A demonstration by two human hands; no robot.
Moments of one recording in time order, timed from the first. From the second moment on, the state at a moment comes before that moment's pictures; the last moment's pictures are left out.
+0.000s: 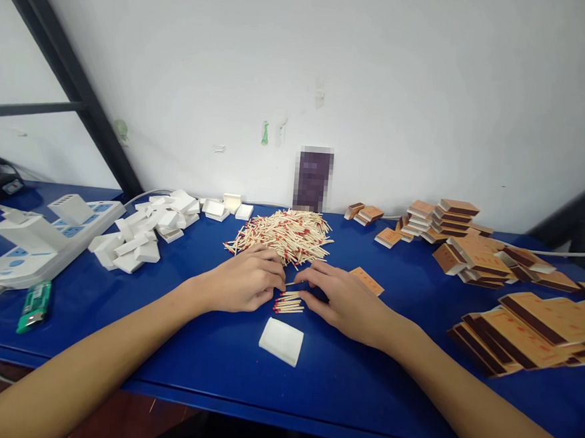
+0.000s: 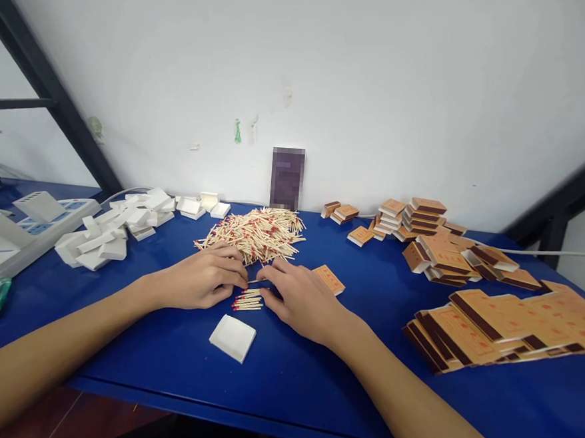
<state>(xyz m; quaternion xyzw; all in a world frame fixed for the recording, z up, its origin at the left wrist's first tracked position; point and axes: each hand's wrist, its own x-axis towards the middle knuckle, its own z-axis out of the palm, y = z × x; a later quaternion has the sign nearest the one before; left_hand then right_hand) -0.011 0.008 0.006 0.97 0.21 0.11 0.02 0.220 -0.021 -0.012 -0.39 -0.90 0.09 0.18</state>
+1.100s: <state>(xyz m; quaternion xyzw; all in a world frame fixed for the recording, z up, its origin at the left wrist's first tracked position) -0.010 0.002 0.009 0.96 0.26 0.10 0.05 0.205 -0.029 -0.023 -0.38 -0.89 0.07 0.24</state>
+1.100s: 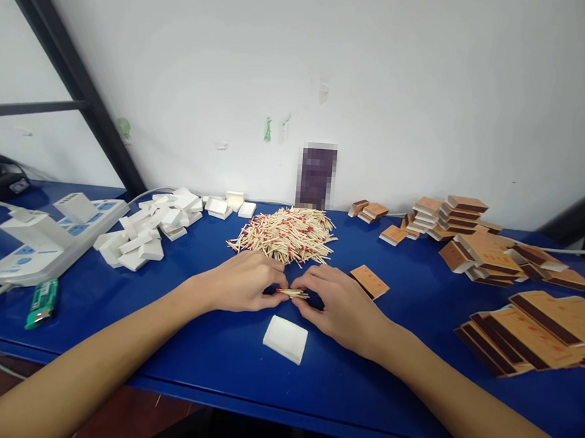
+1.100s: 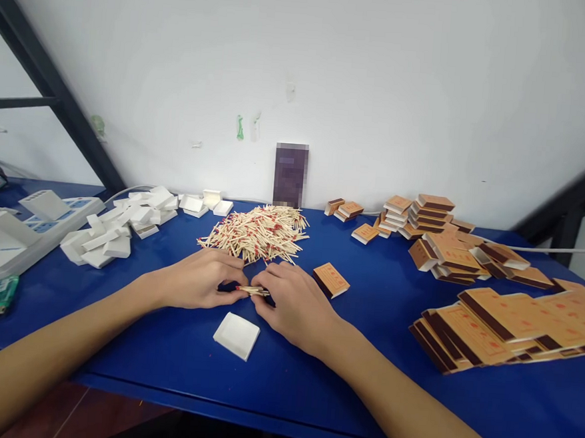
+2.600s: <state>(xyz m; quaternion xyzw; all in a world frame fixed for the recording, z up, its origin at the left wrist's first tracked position) -0.009 -0.005 0.007 0.95 0.25 0.08 0.15 0.201 -0.045 -0.002 -0.30 -0.92 0.14 0.21</state>
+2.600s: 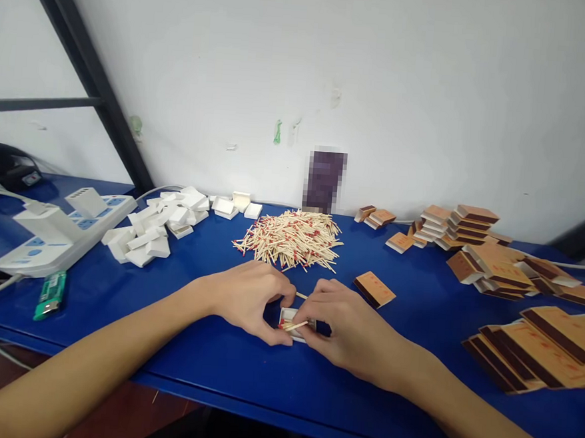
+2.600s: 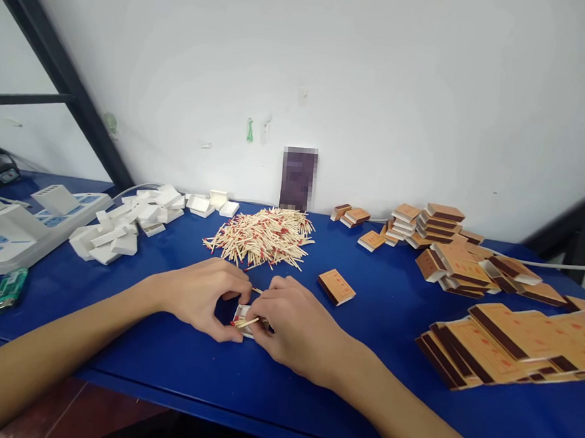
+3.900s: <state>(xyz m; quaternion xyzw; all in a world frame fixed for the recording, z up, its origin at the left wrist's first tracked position) -0.025 -0.006 0.034 0.96 0.17 0.15 -0.13 0.214 -0.023 -0.017 -0.42 -0.86 0.15 0.23</state>
